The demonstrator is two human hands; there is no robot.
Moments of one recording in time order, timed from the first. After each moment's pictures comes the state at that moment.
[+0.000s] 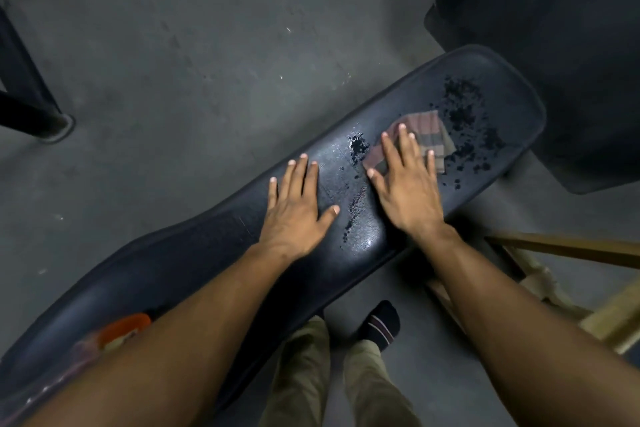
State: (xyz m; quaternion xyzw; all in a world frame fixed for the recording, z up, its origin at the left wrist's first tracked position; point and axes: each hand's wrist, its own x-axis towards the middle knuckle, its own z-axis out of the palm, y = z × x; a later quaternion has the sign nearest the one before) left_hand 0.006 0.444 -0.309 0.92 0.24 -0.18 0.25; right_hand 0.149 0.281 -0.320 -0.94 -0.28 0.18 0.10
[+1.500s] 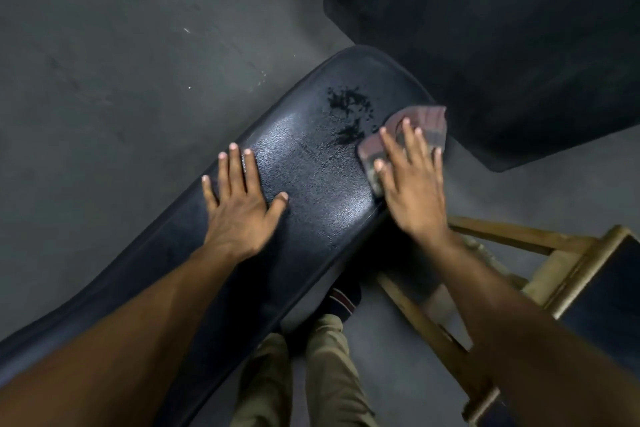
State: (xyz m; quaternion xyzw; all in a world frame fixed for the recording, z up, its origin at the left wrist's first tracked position) left_hand 0.139 0.396 -0.329 0.92 0.24 -0.25 0.21; right_hand 0.270 0.146 -0.333 -0.96 -0.18 0.17 0.13
